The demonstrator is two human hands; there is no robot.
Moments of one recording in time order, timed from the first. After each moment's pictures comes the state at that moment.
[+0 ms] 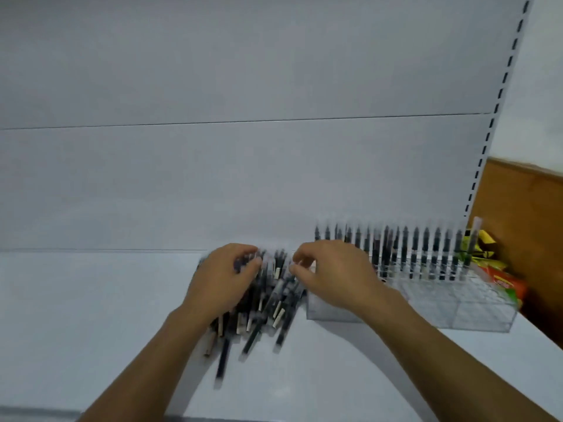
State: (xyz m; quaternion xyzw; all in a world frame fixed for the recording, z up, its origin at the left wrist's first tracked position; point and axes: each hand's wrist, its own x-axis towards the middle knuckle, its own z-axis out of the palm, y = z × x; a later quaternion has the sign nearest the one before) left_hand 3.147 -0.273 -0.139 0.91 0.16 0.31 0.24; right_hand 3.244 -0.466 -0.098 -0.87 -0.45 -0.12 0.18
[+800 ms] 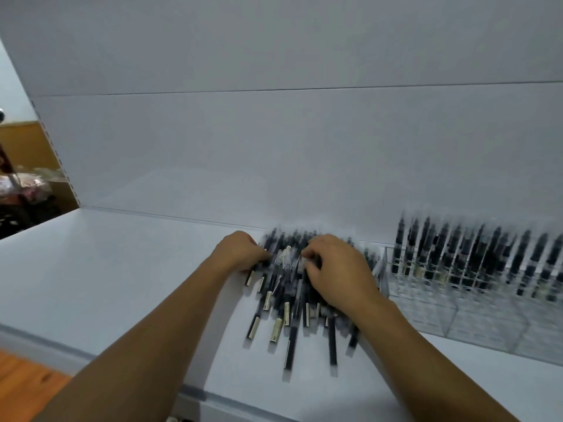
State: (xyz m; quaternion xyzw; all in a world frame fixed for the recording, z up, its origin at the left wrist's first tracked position) left_hand 3.141 -0.180 -0.137 0.86 0.40 0.09 0.30; right_hand 3.225 -0.361 -0.147 -0.82 -0.48 -0.11 0.28
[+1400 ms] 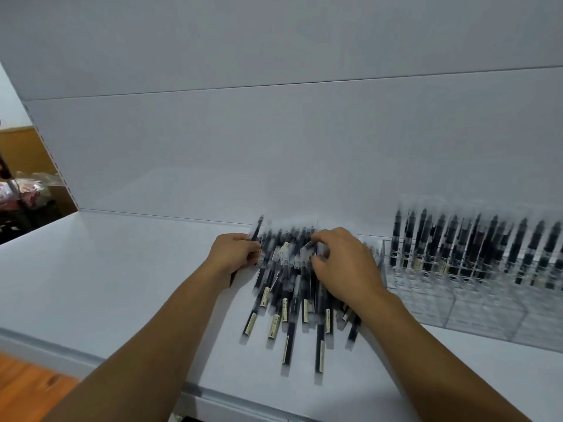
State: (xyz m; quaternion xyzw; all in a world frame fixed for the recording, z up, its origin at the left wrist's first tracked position) left_hand 3.130 -0.184 -0.153 0.67 0.38 0.25 0.58; right_hand 3.230 -0.368 -0.149 -0.85 -0.43 -0.08 0.31
